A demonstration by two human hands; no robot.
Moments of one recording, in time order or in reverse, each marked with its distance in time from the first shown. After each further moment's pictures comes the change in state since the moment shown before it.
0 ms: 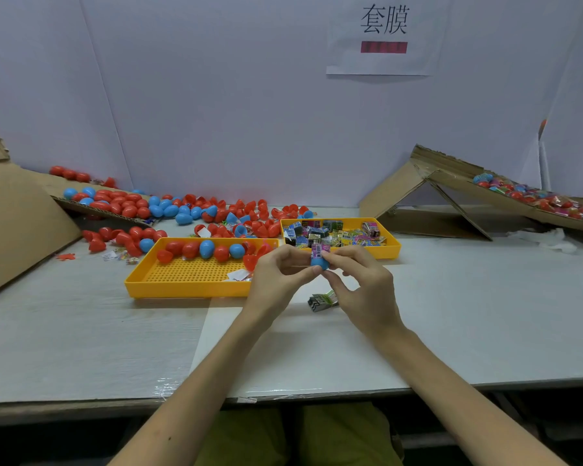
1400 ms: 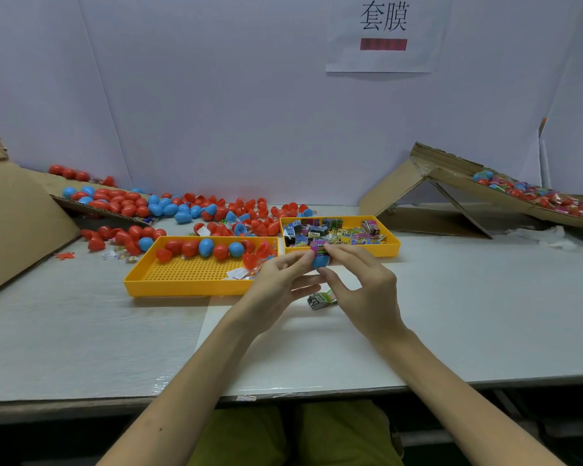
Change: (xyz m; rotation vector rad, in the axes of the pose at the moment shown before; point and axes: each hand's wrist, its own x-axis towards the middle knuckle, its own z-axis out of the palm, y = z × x) left_hand -0.006 0.016 -0.003 -0.436 -0.259 -0.334; right_hand 0.000 -0.010 -0.004 -0.037 0.043 -0.035
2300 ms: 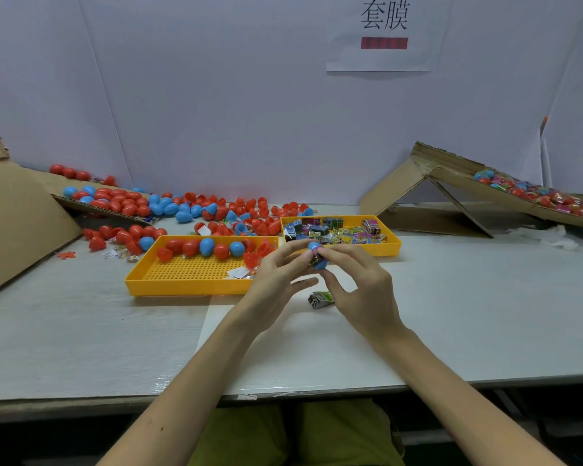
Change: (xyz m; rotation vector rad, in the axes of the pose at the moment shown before) left_hand 0.004 -0.003 -0.001 0.013 0.060 0.113; right_hand -0.001 0.002 0.001 0.002 -0.044 -0.067
